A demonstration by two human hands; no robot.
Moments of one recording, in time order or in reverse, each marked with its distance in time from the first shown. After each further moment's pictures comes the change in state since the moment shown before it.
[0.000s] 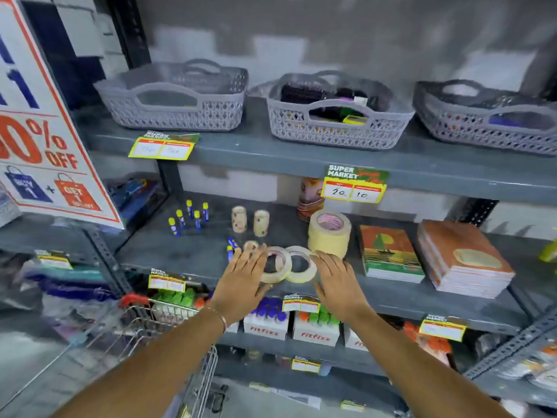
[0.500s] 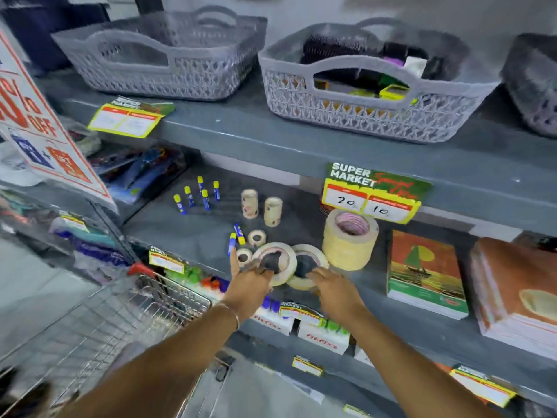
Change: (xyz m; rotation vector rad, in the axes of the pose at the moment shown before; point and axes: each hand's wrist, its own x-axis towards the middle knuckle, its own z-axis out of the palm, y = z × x) left_hand 0.049 0.031 0.063 0.026 -0.250 -0.257; right_hand 0.068 0.056 0.083 0.156 -0.361 -0.229
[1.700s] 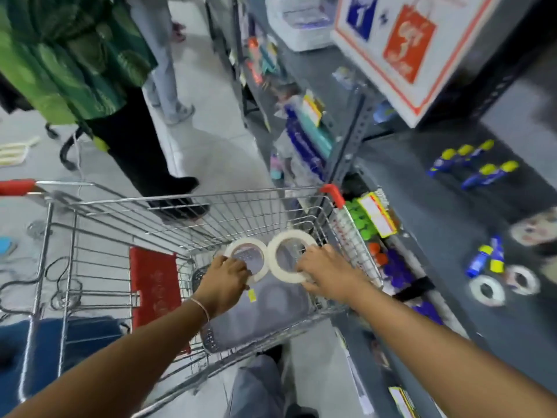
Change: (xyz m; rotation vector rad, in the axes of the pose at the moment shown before) left_hand -0.320 -0.223 0.156 -0.146 -0.272 -0.676; right_hand 0.141 -0.354 0.129 -0.226 -0.400 -1.075
